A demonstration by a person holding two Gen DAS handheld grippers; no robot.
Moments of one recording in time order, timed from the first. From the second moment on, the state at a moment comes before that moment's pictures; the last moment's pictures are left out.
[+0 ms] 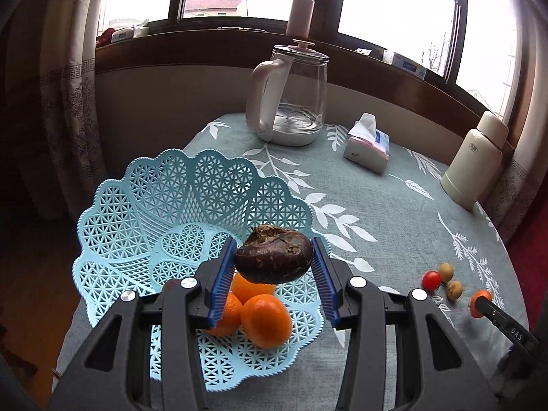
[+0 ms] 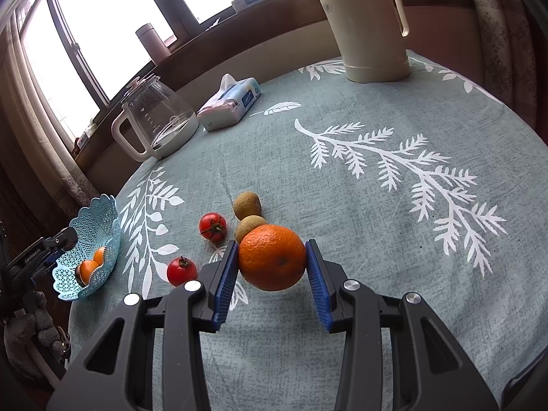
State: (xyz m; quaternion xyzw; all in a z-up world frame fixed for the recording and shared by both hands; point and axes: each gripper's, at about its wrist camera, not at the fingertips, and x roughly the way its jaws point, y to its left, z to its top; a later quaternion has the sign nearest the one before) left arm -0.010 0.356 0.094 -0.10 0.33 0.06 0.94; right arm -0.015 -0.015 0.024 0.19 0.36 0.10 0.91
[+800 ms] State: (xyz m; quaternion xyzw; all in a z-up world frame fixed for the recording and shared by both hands) left arm -0.018 0.396 0.097 -0.12 0.31 0.10 0.94; right arm -0.012 -0.014 0.020 0.19 0.36 0.10 0.91
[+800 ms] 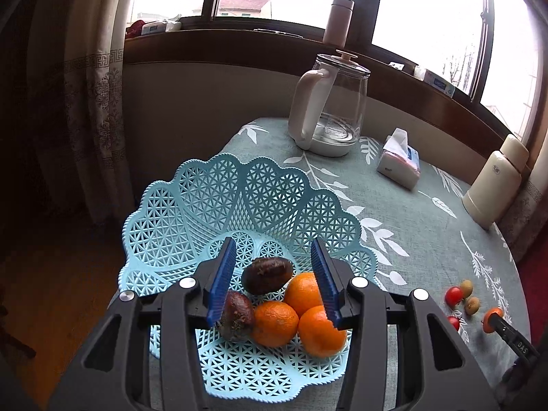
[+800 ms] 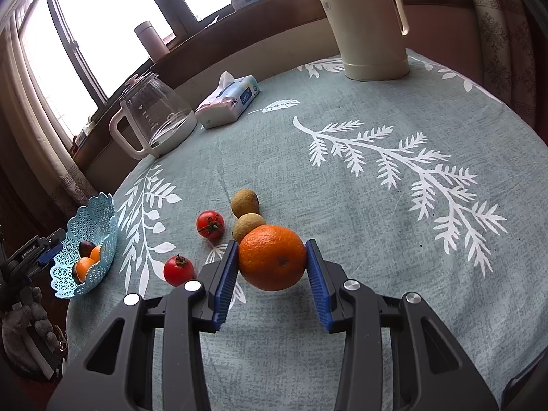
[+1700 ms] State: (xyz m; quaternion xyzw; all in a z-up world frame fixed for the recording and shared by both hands) left arm -0.067 0.403 0.097 -0.11 0.29 0.14 0.94; right arm -0.011 -0.006 0.020 0.17 0.36 0.09 0.91
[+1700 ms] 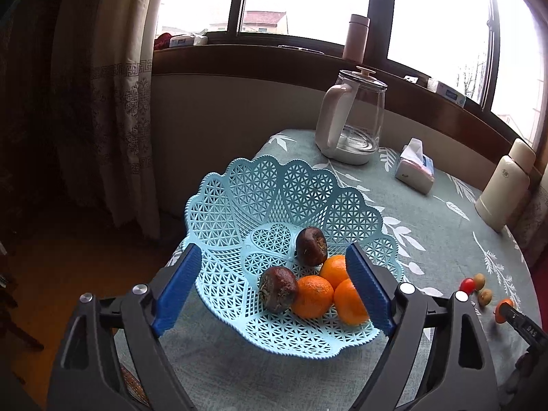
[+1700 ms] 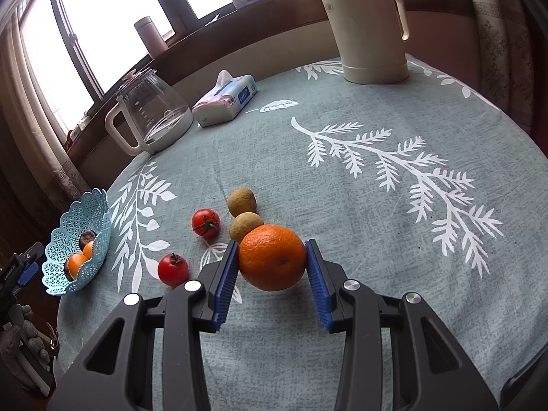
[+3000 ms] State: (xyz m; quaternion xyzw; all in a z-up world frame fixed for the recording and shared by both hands) left arm -0.099 0.444 0.127 -0.15 0.25 0.14 0.95; right arm 0.055 0.240 0.077 0.09 0.39 0.29 0.87
